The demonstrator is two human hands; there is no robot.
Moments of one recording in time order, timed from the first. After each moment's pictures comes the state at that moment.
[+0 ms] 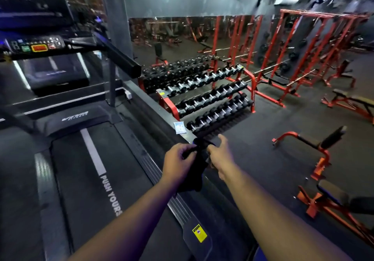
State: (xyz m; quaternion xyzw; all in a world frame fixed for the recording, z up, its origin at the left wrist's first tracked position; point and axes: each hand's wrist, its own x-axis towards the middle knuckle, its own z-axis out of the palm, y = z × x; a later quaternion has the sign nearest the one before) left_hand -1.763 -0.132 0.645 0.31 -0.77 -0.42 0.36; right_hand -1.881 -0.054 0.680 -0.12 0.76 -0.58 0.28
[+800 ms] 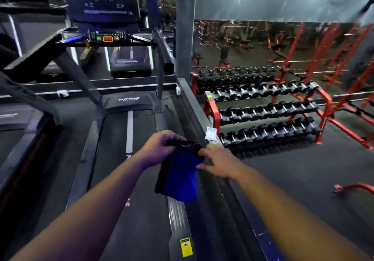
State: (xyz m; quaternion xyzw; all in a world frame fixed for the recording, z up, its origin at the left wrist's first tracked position) left_hand -1.821 -0.147 0.679 0.37 -0.79 -0.39 0.30; right_hand -2.057 -0.068 0.668 -0.77 0.62 -0.03 0.13
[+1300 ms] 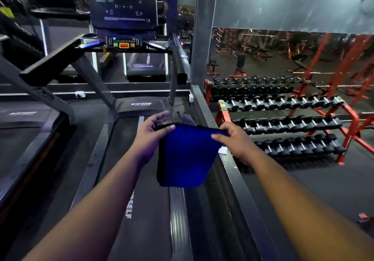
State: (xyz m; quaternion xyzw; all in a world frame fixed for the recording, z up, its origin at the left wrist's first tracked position) left_hand -1.821 -0.230 0.706 0.36 -0.53 -0.56 0.53; right_hand -2.089 -0.171 0.727 -0.59 0.61 -0.39 0.36
